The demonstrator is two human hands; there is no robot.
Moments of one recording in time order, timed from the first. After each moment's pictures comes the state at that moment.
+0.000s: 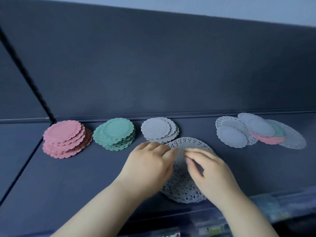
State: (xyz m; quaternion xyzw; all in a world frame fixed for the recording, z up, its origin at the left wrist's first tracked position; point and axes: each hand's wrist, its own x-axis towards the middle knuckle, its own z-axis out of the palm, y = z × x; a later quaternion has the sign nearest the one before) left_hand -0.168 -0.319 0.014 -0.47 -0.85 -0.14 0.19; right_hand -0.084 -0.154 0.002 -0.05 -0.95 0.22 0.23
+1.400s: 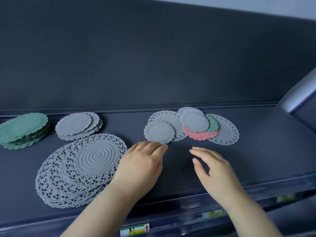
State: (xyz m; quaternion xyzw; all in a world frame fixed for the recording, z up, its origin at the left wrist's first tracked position) left_hand -0.088 -0.092 -0.007 -0.40 -0.88 -0.17 0.18; right_hand 0.007 0.098 -0.017 -0.08 -0.94 0.25 0.21
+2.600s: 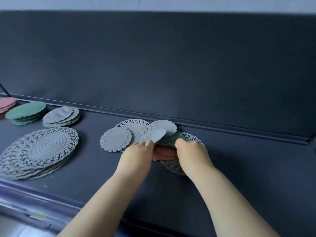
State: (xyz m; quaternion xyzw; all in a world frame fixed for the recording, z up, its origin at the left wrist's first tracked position) left_hand -0.089 0.119 -0.004 -0.10 -0.99 0.00 0.04; right_hand -0.091 0.273 0.009 0.05 -1.00 0.06 0.03
